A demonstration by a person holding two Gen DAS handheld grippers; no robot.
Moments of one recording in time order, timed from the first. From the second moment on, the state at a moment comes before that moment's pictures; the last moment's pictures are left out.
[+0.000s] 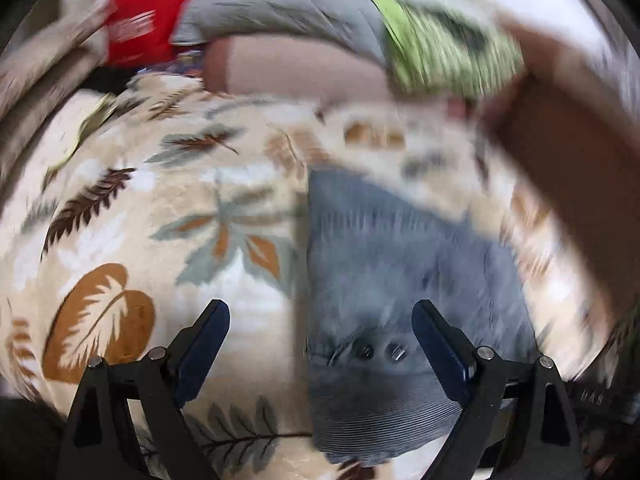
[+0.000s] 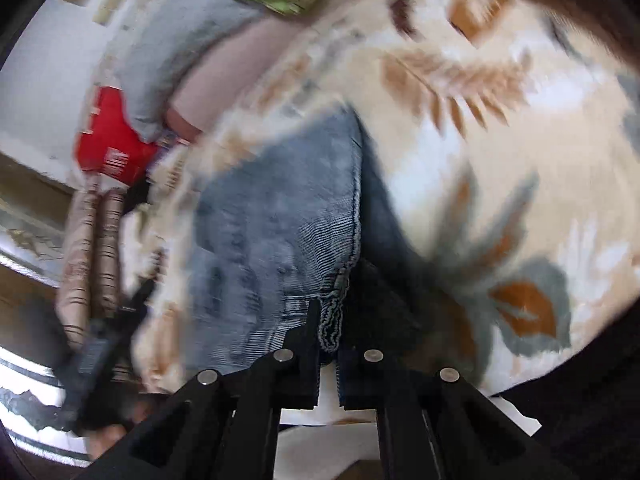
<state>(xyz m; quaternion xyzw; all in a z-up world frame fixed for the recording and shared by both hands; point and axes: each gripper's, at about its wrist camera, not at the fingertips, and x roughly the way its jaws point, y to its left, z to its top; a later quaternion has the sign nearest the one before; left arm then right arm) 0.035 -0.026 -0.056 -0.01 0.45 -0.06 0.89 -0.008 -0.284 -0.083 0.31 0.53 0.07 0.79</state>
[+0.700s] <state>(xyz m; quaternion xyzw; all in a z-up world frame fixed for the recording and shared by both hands) 0.029 -0.025 -0.076 0.02 0.46 -0.07 0.88 0.028 -0.281 -0.108 0.33 0.54 0.12 0.76</state>
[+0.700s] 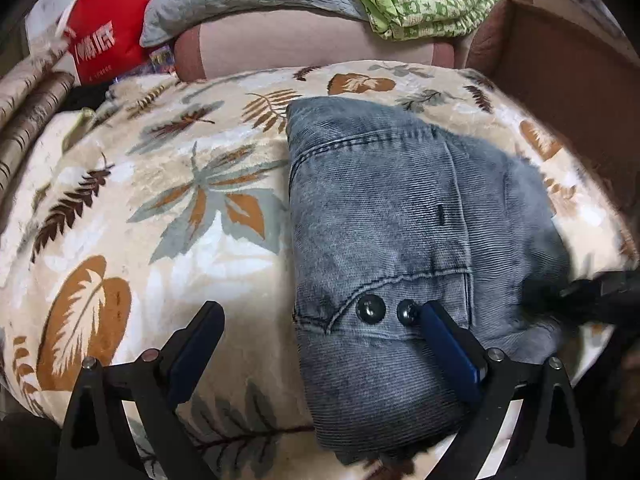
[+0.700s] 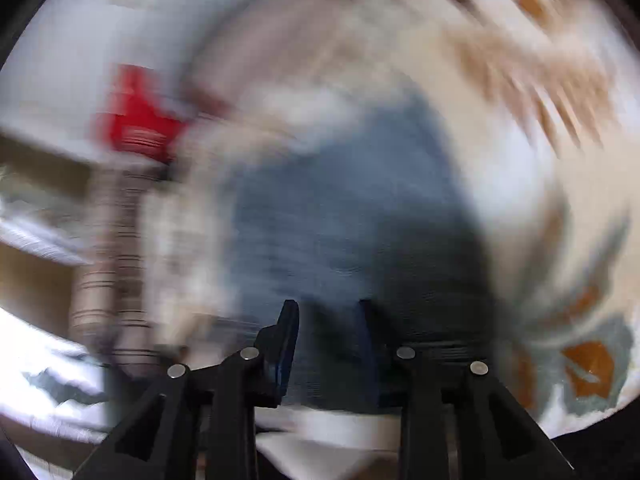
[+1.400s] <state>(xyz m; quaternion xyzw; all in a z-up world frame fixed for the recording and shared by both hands) 0.022 -0.020 -0.084 0.04 0.46 -0.07 0.88 0.147 -0.306 -0.112 0.40 0.53 0.13 0.73</state>
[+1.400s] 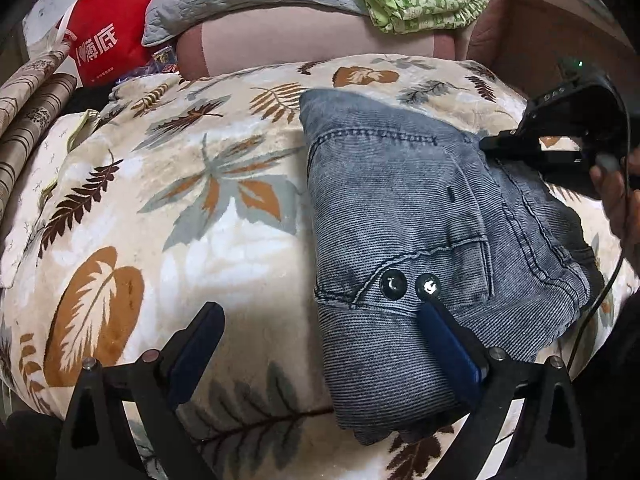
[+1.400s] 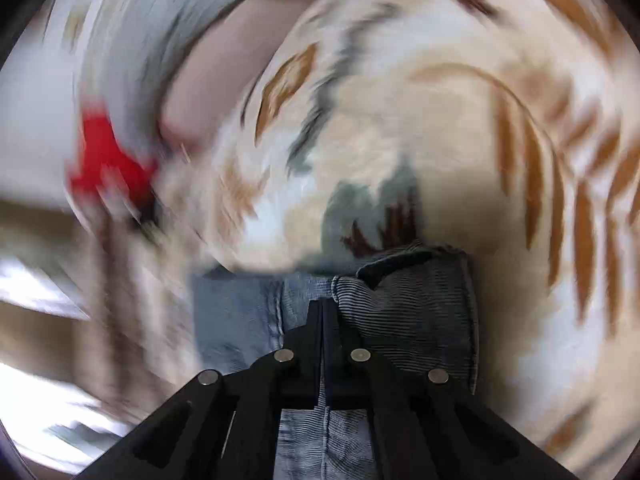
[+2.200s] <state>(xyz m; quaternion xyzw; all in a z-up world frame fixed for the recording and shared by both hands) 0.024 -0.010 -0.089 0.00 0.47 -0.09 0.88 0.207 -0.051 -0.013 -0.18 0.58 0.18 0.77</state>
